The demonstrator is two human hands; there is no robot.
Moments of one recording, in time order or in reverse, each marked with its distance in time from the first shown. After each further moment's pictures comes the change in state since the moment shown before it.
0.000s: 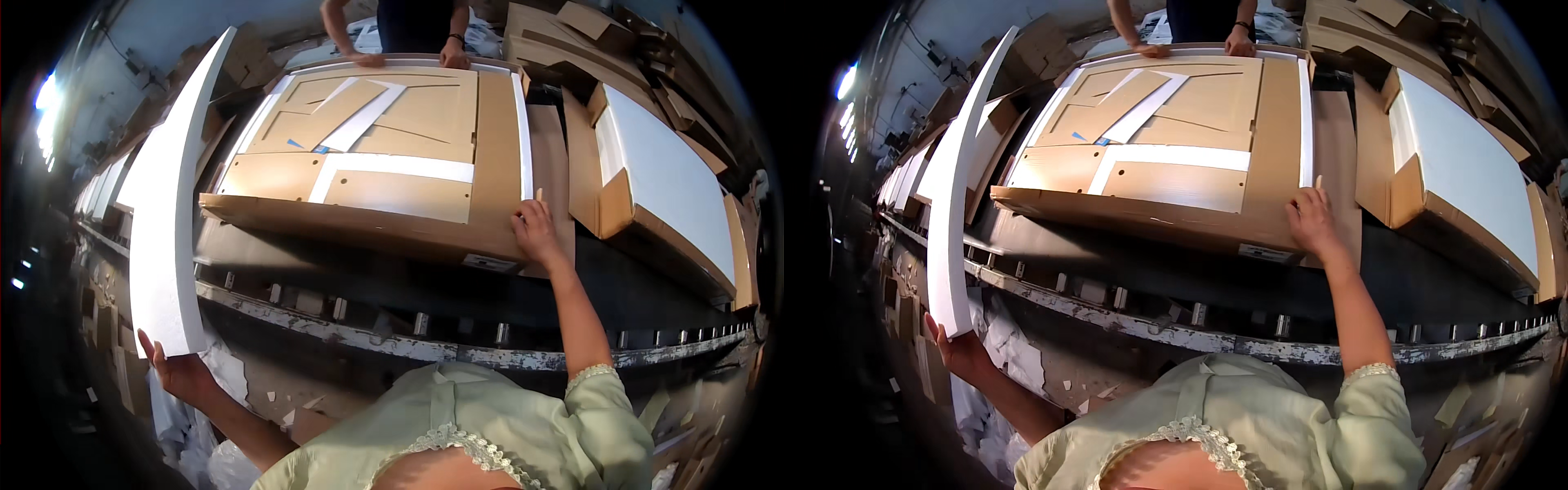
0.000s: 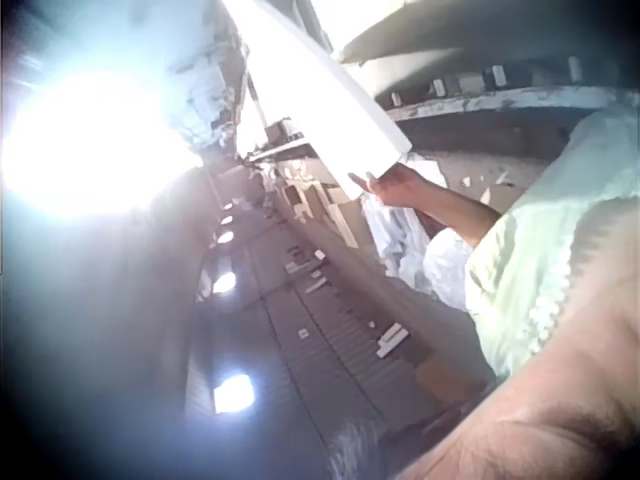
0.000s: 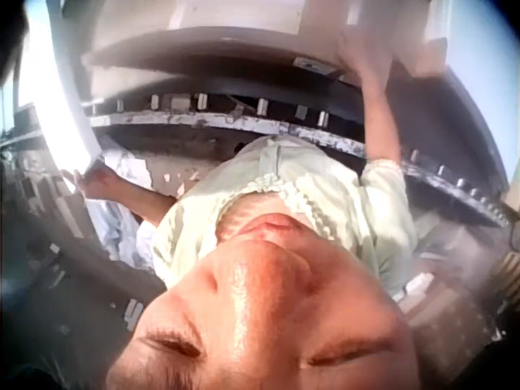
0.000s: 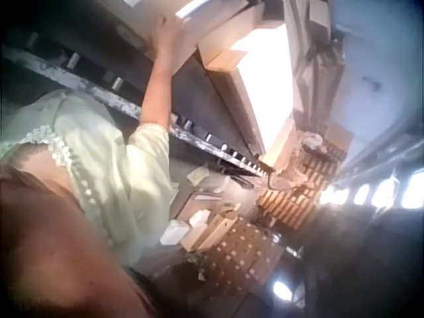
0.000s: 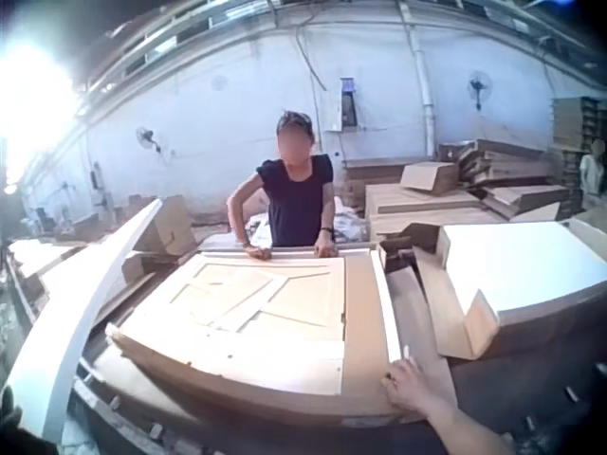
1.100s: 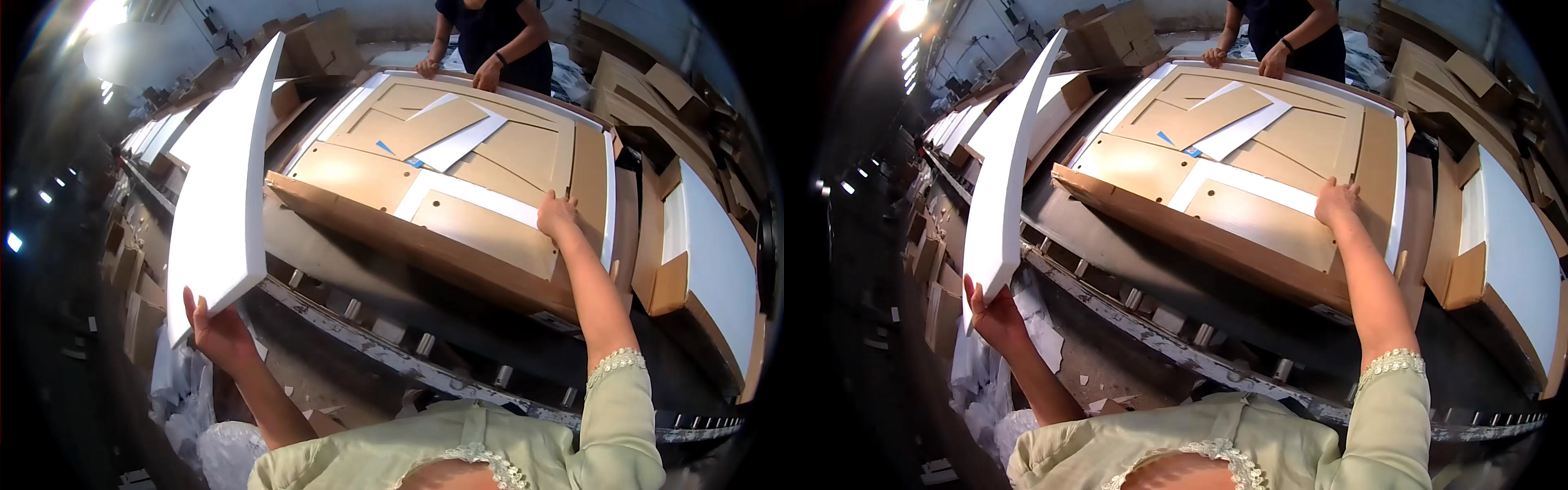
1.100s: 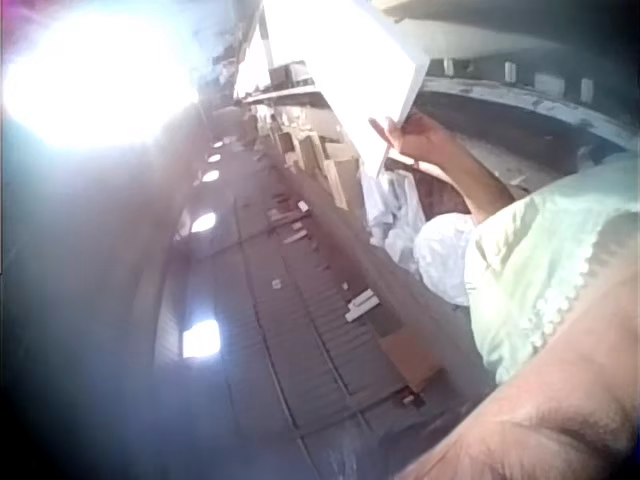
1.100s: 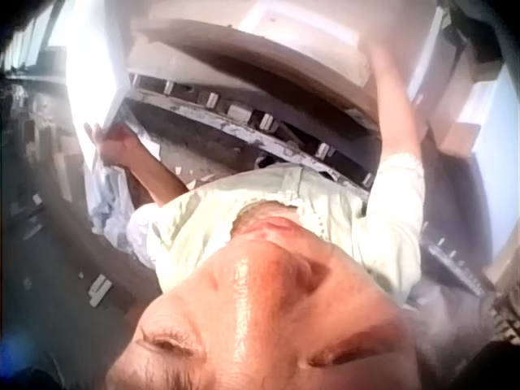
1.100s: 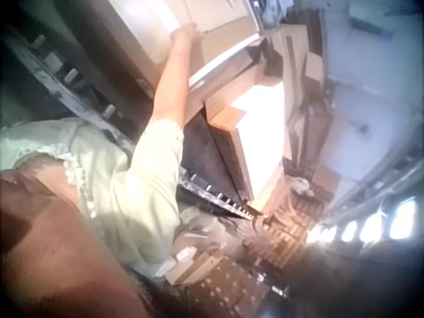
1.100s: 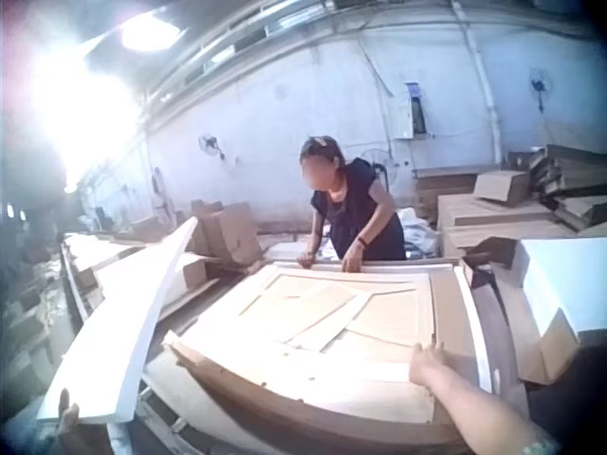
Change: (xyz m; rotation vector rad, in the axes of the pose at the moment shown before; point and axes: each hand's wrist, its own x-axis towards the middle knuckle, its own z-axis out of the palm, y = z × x) left_hand 0.073 -0.043 -0.021 -0.081 0.121 0.125; right_hand 0.189 -0.111 0.113 -0.499 -0.538 0.358
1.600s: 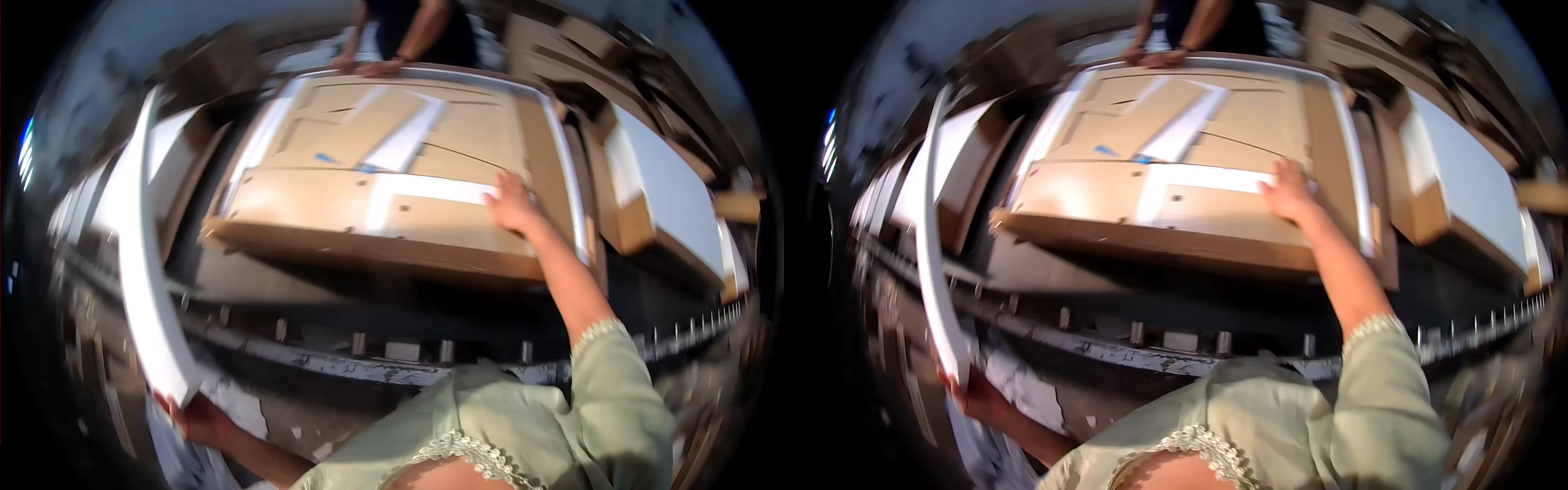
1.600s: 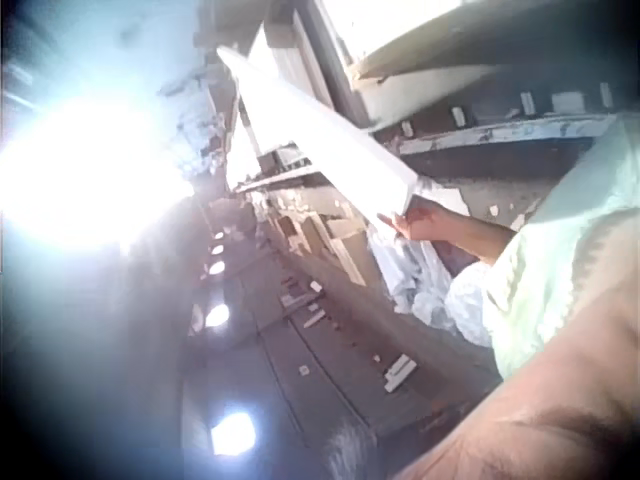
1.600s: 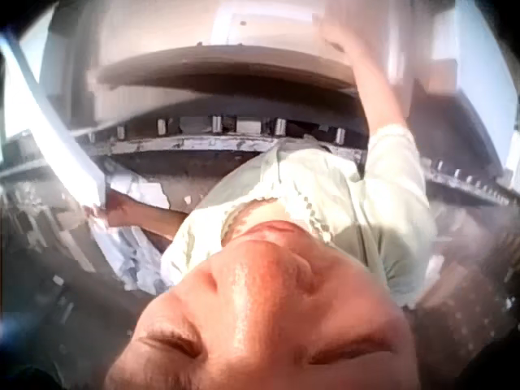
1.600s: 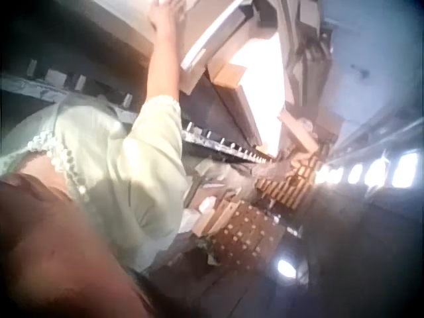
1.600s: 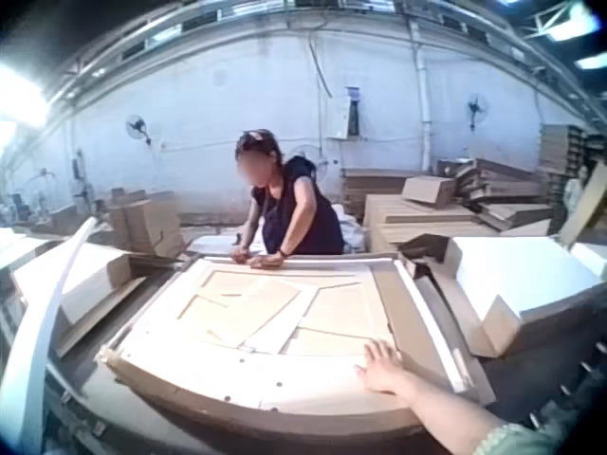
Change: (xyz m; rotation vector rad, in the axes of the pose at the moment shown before) left_hand 0.124 -0.017 -0.084 0.126 0.154 -0.035; right_hand -0.010 -0.040 0.036 0.092 0.050 -0.020
